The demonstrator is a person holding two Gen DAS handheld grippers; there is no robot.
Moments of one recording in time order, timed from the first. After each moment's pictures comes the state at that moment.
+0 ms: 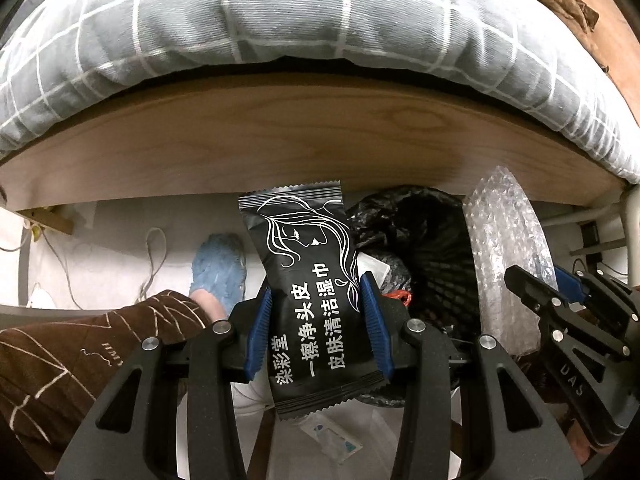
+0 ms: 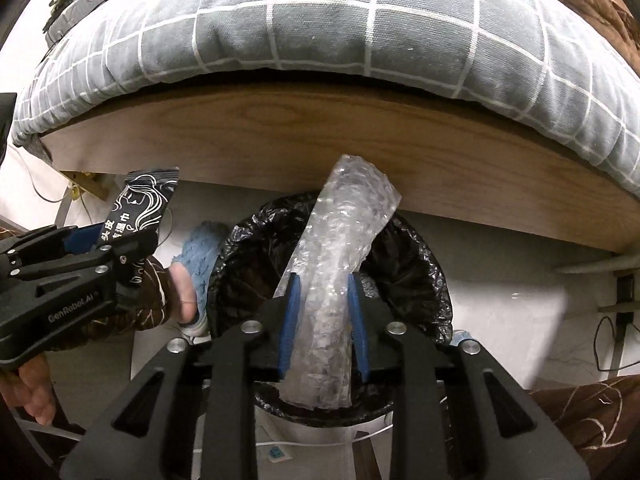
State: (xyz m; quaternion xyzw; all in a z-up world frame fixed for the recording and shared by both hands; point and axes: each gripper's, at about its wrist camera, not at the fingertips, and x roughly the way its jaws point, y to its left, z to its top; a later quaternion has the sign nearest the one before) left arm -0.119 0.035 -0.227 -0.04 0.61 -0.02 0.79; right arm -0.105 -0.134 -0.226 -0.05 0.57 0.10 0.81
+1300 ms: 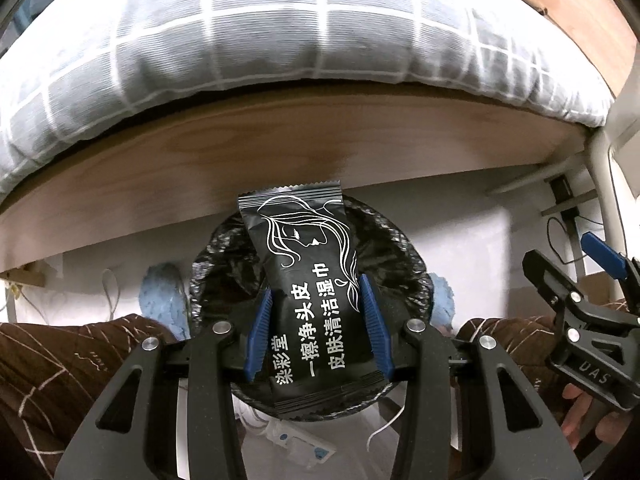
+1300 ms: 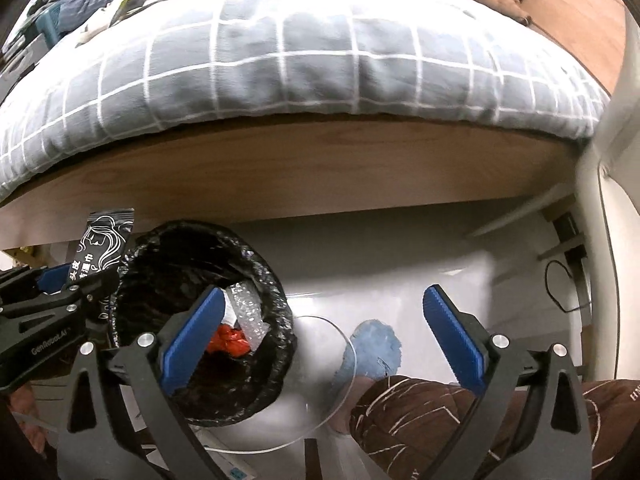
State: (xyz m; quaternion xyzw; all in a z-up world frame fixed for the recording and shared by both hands) left arm -0.114 -0.088 -0.207 0.01 0.60 -0.11 0.79; right arm -0.133 -0.283 -0.201 0.00 0.53 -0.07 0.85
